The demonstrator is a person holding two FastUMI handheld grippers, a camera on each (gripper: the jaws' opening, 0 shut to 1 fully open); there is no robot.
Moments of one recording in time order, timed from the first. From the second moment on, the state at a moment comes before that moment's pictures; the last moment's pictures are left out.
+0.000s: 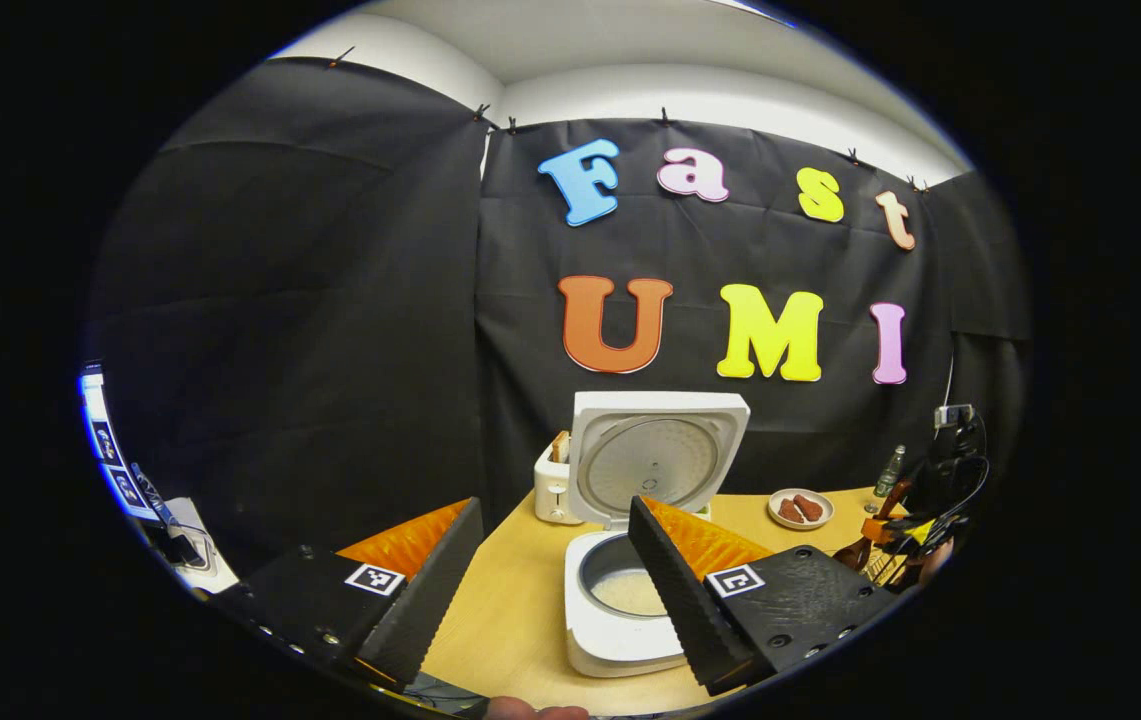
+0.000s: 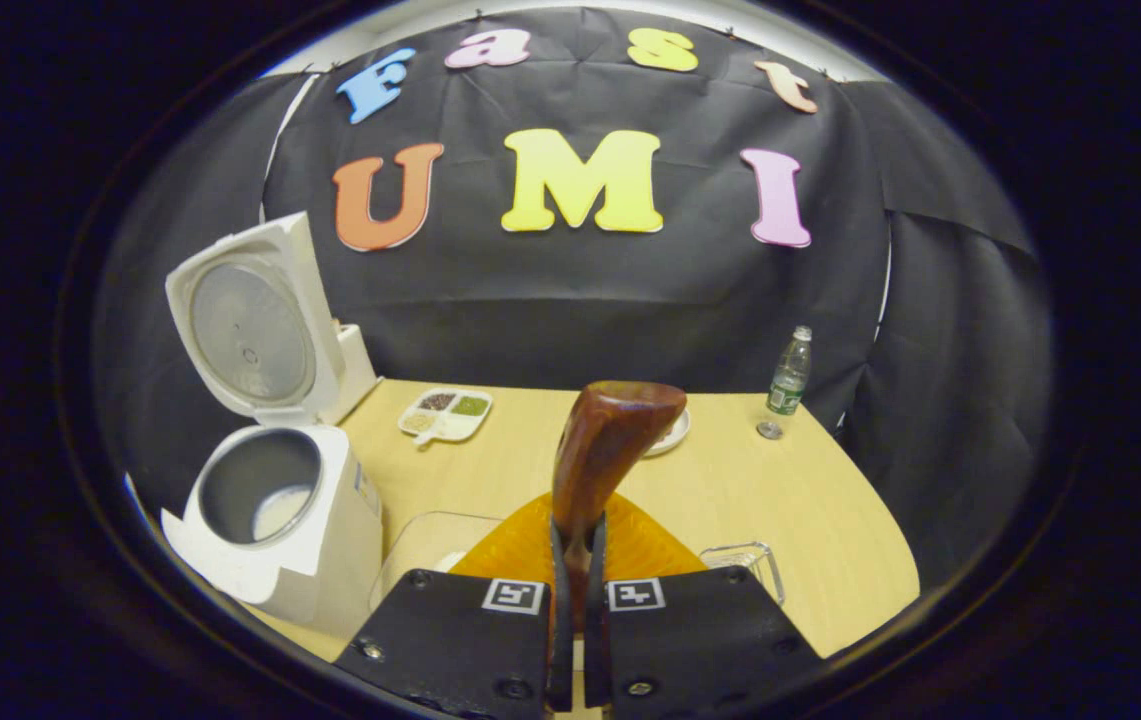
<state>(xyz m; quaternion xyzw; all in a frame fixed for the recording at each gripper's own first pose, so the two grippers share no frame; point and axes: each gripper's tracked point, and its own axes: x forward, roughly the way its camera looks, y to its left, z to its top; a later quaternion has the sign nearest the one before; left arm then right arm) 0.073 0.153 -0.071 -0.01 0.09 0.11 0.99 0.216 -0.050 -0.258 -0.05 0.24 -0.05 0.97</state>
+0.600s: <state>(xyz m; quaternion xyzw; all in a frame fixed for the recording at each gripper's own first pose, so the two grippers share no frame) 0.053 0.191 -0.082 -0.02 0.13 0.13 0.98 0.211 -0.019 -0.335 -0.11 0.26 -0.05 0.96</state>
